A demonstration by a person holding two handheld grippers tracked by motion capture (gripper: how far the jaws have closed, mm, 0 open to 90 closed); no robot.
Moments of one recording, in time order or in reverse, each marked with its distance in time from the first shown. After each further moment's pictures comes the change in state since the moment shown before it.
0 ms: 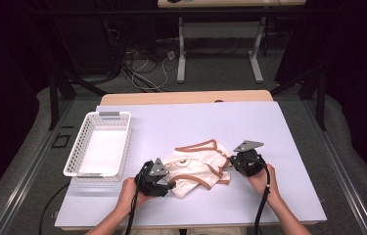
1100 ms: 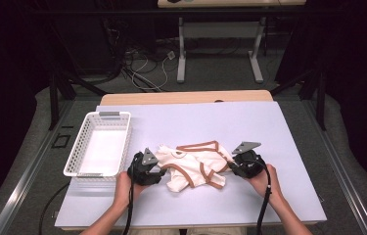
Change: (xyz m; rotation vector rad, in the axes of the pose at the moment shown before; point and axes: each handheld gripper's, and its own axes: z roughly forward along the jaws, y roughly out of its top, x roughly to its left) left arm 0.025 -0.006 -0.014 -0.044 0.123 -0.141; right arm 0.004 0.004 -0.009 0.053 0.024 -0.067
